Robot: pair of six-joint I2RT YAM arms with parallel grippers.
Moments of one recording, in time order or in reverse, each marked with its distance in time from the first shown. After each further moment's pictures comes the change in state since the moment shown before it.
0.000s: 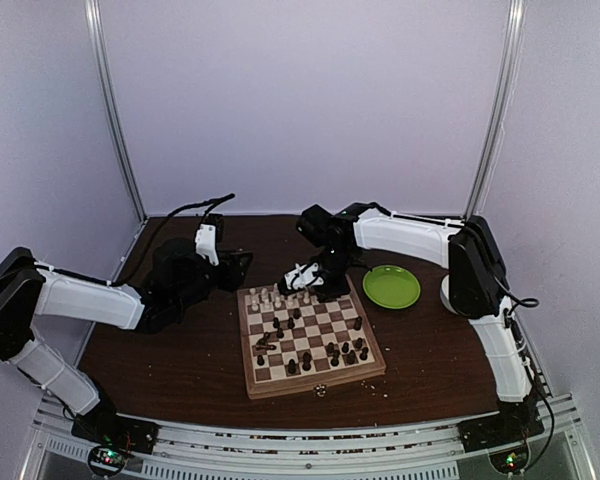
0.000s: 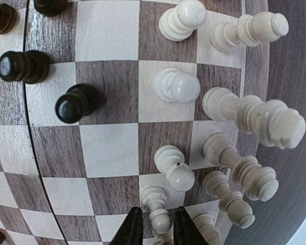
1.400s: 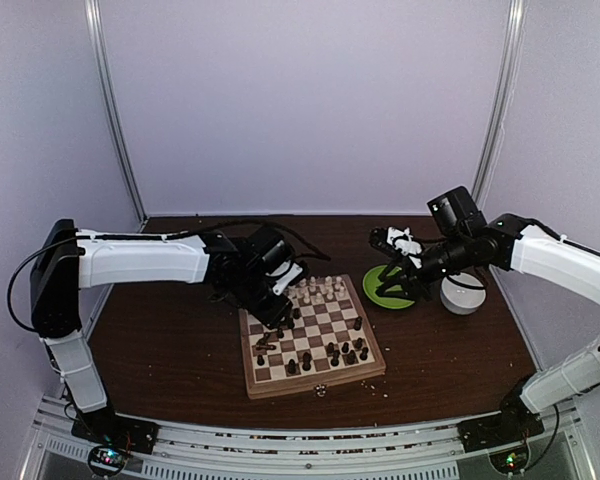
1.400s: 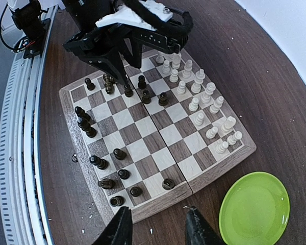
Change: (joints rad) left arm -0.232 0.330 0.732 -1.326 0.138 0.143; right arm -0.216 -0.998 -0.940 0.389 -0.484 0.491
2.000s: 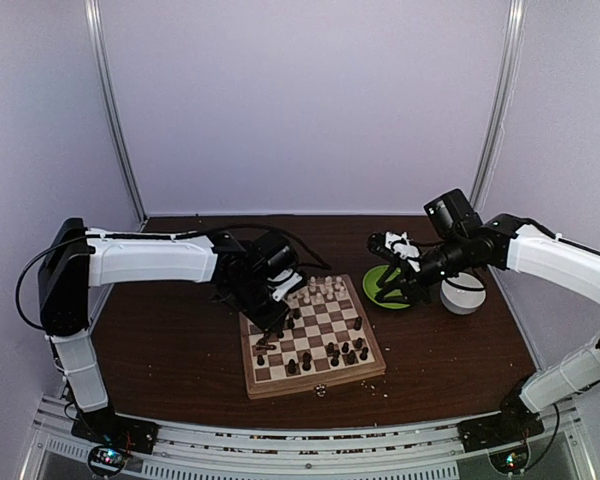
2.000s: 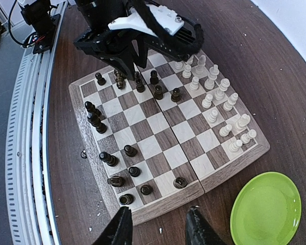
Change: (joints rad) left arm -0.004 0.045 0.037 -0.103 0.008 -0.002; right arm 0.000 0.023 0.002 -0.029 -0.046 -0.020
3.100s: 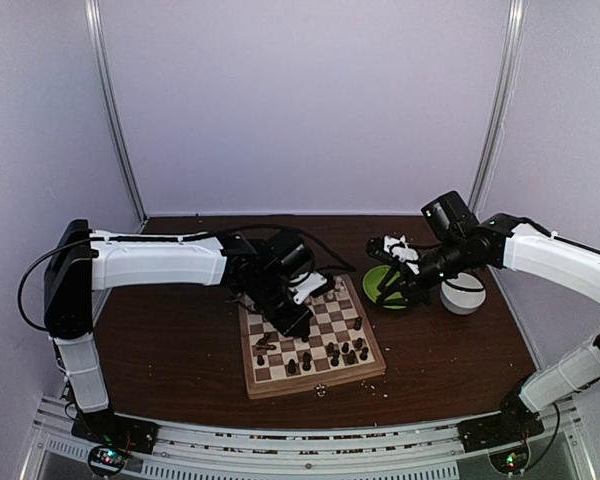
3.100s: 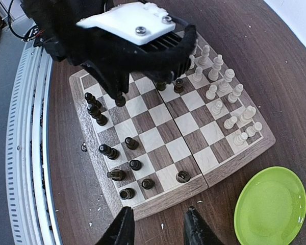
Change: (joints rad) left arm -0.058 0.031 0.069 0.057 0.203 0.027; right arm -0.007 0.024 0.006 -0.031 0.000 -0.023
